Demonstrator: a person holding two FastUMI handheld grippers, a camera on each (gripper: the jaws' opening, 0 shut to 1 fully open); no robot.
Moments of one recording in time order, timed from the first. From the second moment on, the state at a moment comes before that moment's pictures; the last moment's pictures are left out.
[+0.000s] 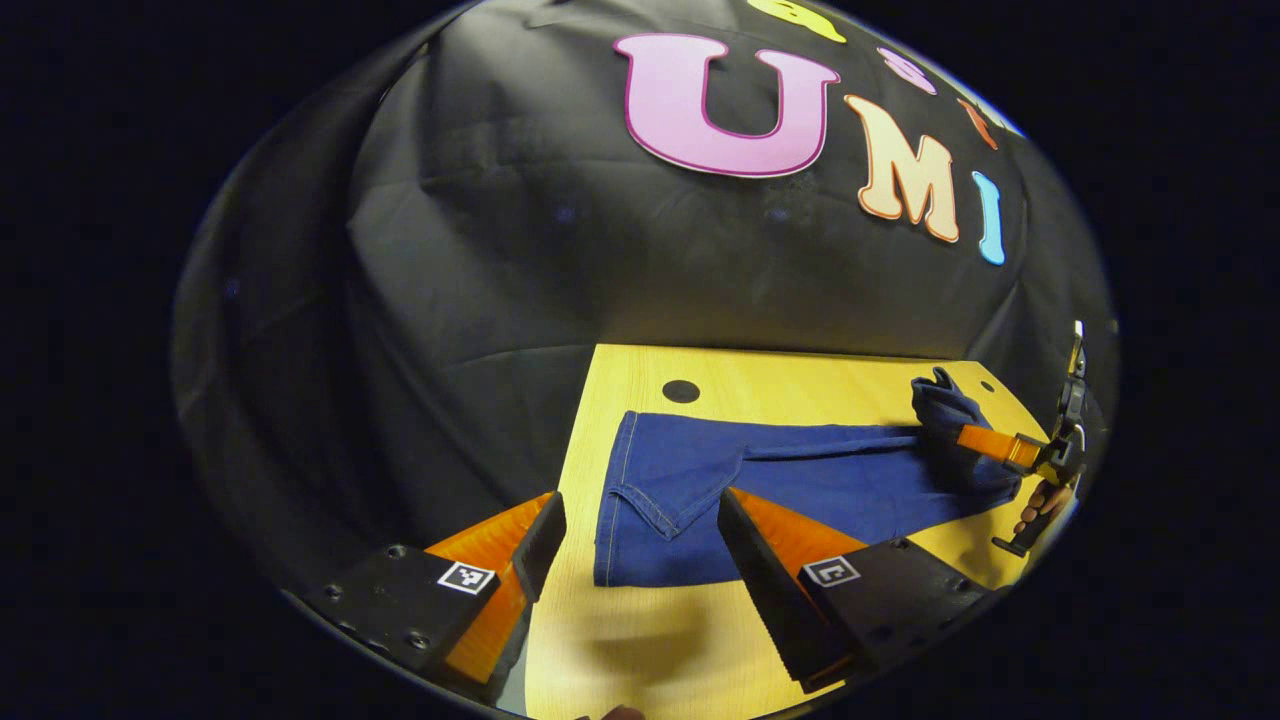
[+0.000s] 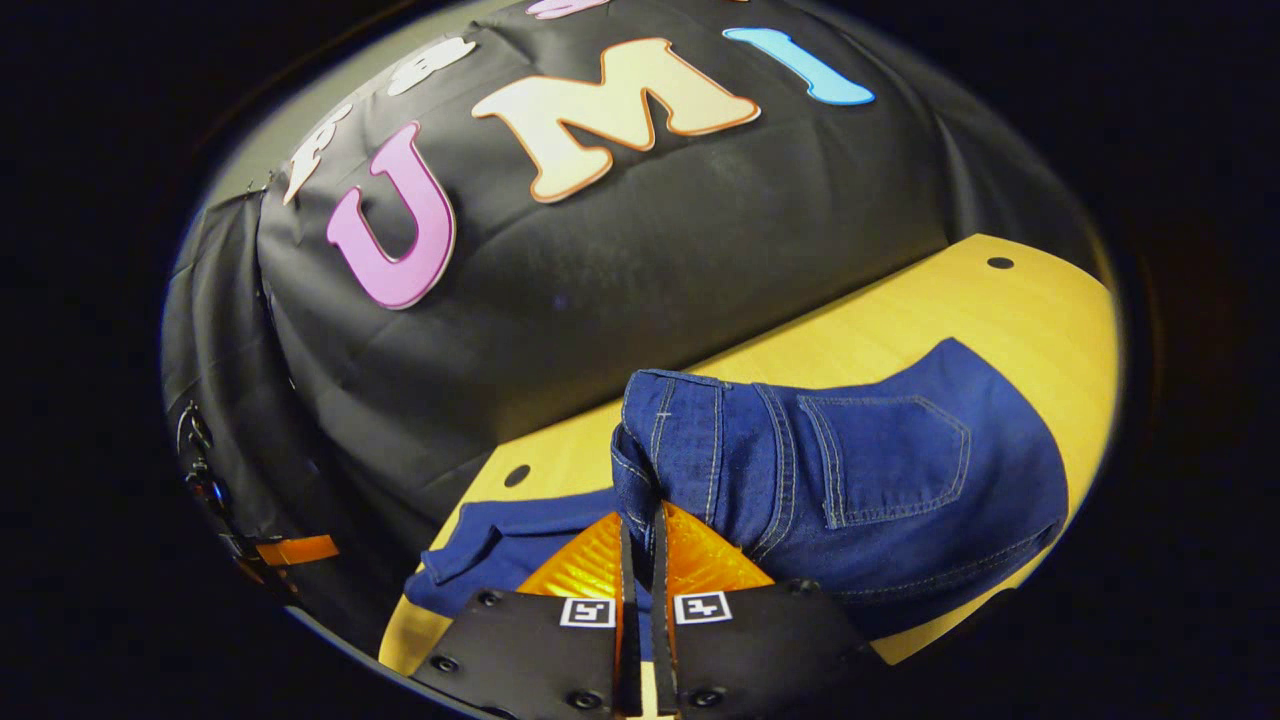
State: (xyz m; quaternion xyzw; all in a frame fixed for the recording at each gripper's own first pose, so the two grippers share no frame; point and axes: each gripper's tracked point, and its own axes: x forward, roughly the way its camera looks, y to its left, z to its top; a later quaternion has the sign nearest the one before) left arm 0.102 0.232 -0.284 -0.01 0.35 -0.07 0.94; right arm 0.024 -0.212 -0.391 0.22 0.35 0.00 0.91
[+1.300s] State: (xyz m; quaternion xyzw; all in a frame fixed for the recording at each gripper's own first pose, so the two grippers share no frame) left arm 0.128 0.208 -0.423 -0.01 0.48 -0.12 0.87; right arm -0.039 -0.287 -0.314 0.18 0.34 -0.04 0.92
